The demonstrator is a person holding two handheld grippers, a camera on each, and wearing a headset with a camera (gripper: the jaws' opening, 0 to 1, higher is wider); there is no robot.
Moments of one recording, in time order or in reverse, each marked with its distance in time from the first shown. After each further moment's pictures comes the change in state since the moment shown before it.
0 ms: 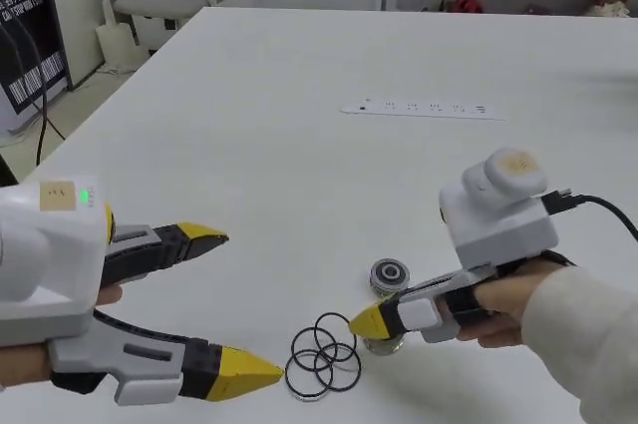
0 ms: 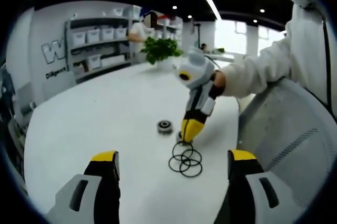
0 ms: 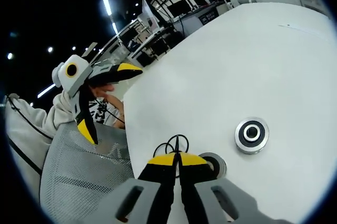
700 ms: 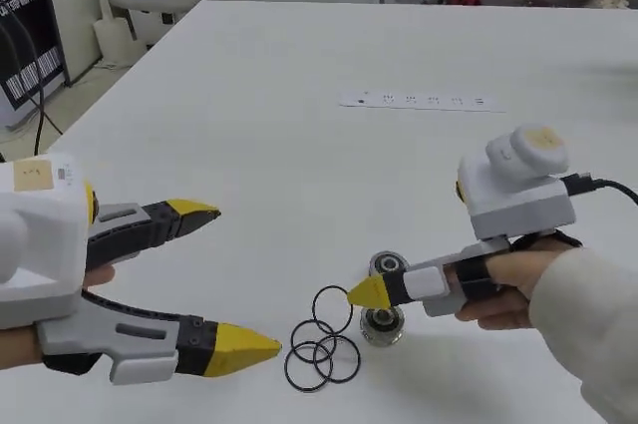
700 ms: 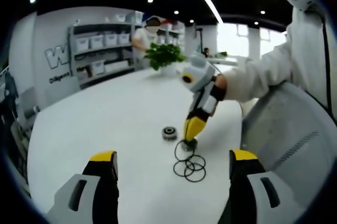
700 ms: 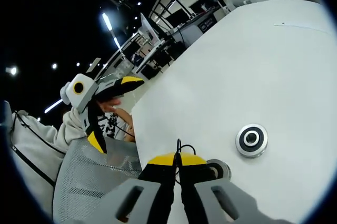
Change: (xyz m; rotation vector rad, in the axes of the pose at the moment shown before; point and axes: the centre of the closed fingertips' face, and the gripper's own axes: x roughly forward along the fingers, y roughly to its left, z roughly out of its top) left arm -0.003 0.005 0.007 0.006 -0.031 0.025; right arm -0.007 0.010 0.013 0.089 -0.071 0.067
